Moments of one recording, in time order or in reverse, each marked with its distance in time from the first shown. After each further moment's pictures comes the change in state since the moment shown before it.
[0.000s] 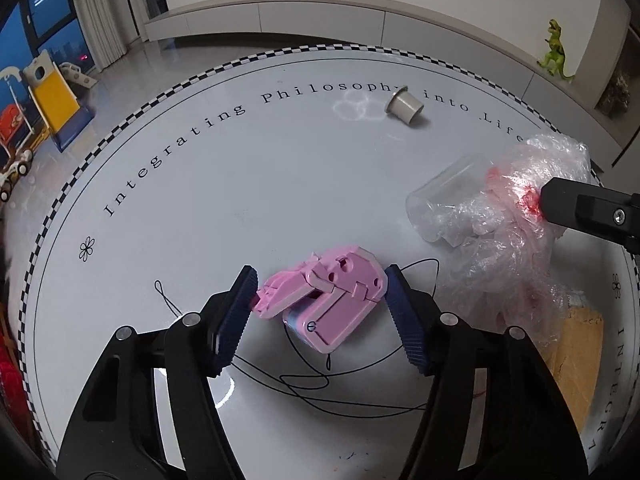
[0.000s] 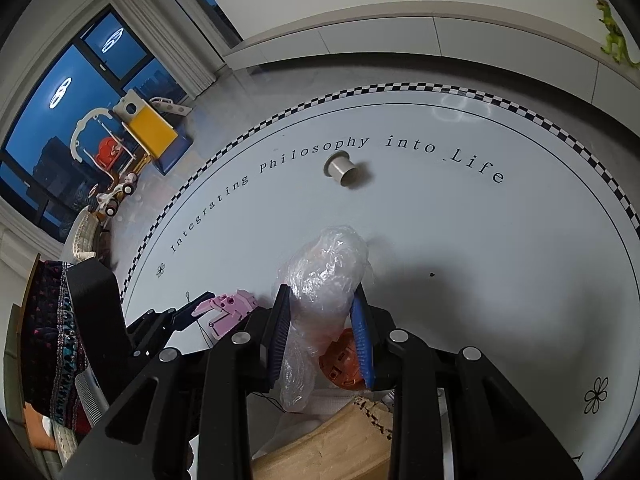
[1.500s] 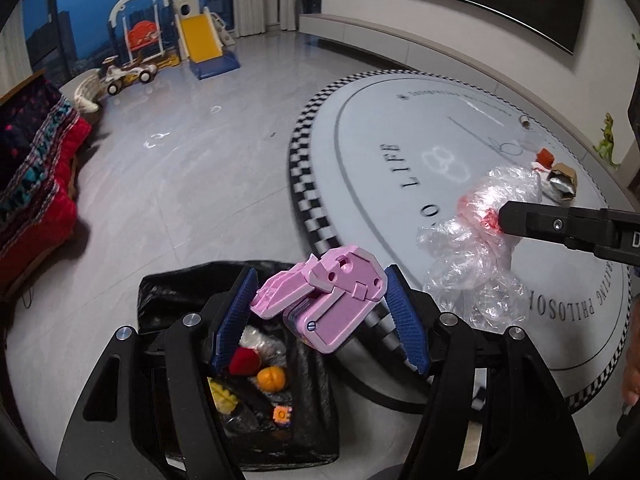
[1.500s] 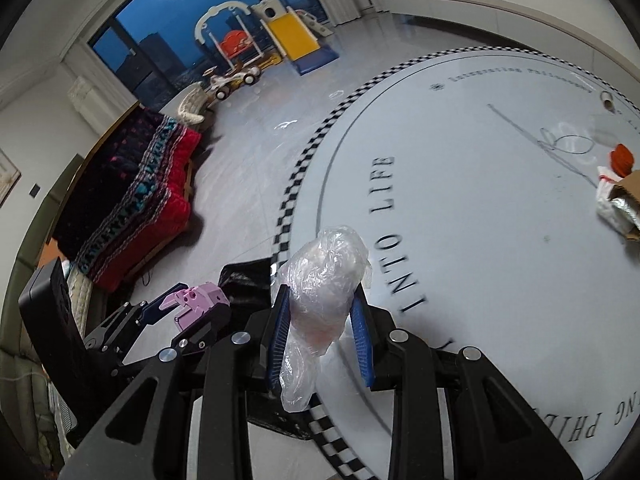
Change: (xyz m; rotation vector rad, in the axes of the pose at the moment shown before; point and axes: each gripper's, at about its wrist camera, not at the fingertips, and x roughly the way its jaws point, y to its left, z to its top) left arm -0.243 0.181 -0.326 -0.385 -0.126 0.221; right arm -0.046 0.271 -0.267 -0.415 0.191 0.267
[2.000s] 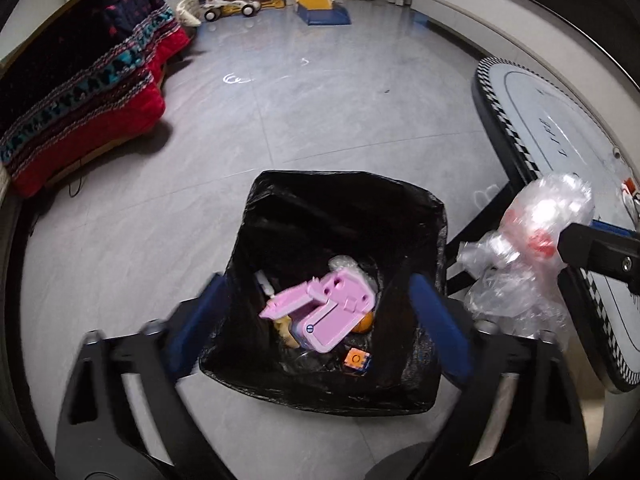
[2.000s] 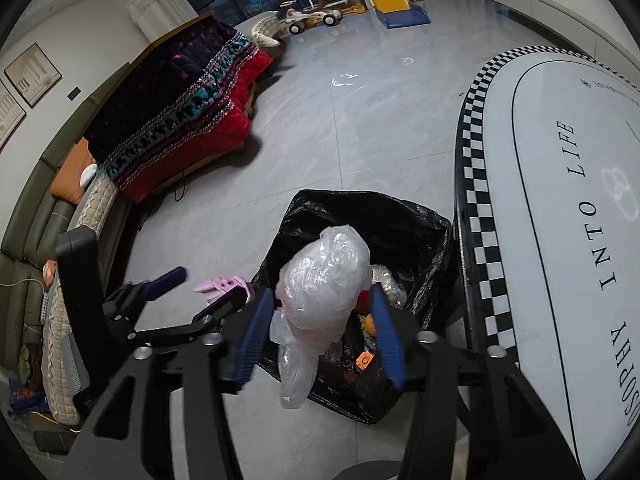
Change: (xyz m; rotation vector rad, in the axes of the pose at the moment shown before) left arm -0.008 0.138 -0.091 -0.278 0.114 0.204; right arm 0.081 0.127 -0.049 -0.242 0.166 0.077
